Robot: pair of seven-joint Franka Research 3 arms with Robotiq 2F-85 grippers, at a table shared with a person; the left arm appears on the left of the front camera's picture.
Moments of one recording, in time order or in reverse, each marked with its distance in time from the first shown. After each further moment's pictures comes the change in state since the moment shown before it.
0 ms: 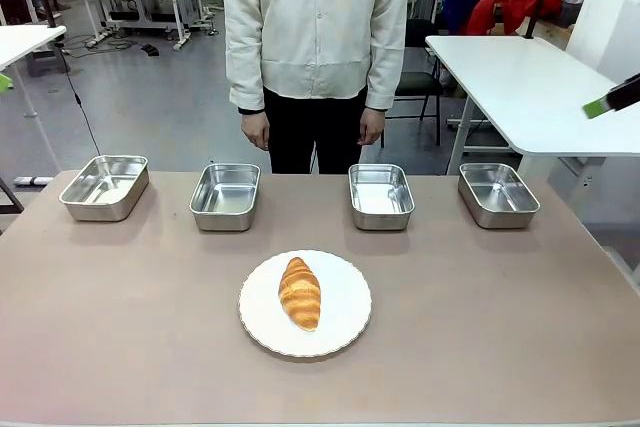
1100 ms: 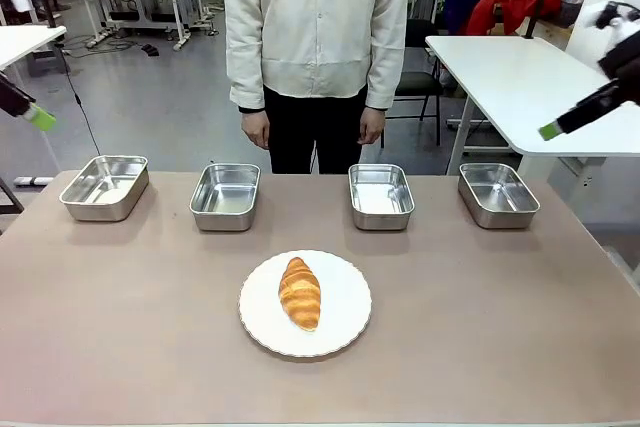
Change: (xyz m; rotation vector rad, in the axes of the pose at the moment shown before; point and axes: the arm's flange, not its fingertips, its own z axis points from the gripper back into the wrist) left arm 0.006 -0.028 -0.061 -0.023 0.150 -0.029; right arm 0.003 0.041 -0.048 0.004 0.058 0.026
